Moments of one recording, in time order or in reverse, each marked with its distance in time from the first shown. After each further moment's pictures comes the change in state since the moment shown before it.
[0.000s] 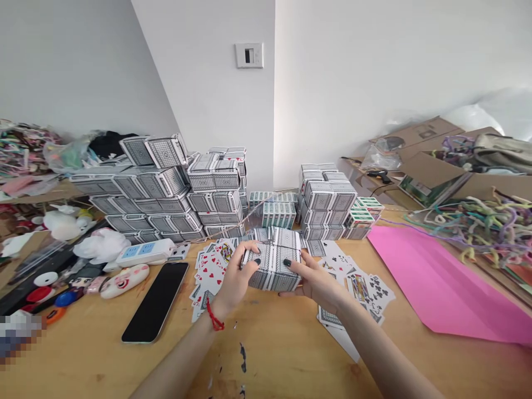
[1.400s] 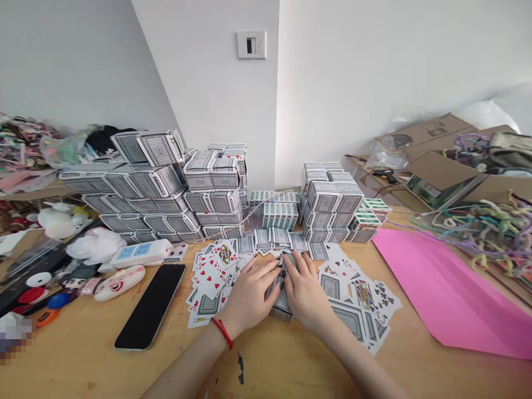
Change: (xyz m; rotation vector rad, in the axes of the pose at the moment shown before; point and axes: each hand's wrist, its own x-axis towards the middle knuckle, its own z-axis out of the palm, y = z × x) left_hand -0.007 -0.011 0.019 0.656 -0.296 0.338; right_hand 0.029 0.050 -0.009 -1.243 0.425 -0.546
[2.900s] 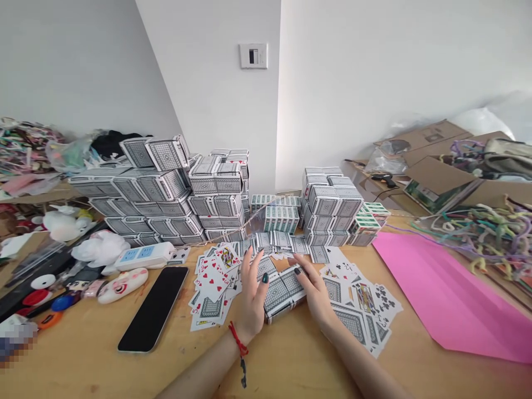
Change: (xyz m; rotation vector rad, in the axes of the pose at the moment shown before) left_hand -0.014 -0.003 0.028 -0.453 0.387 -0.350; right_hand 0.000 0.005 -0.006 0.822 0.055 0.285
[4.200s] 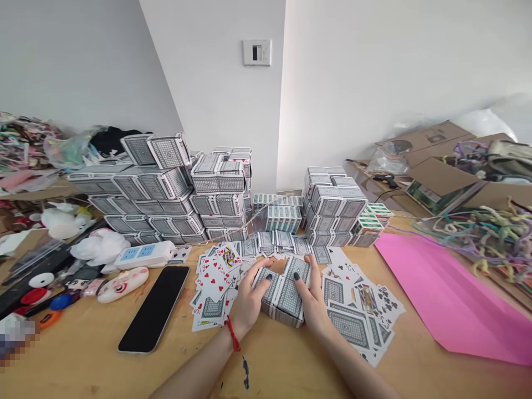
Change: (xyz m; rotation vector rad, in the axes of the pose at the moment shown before) left_hand 0.009 -0.014 -0.006 -0.291 -0.113 -0.179; right_hand -0.010 0.025 0.019 -0.186 0.176 -0.070
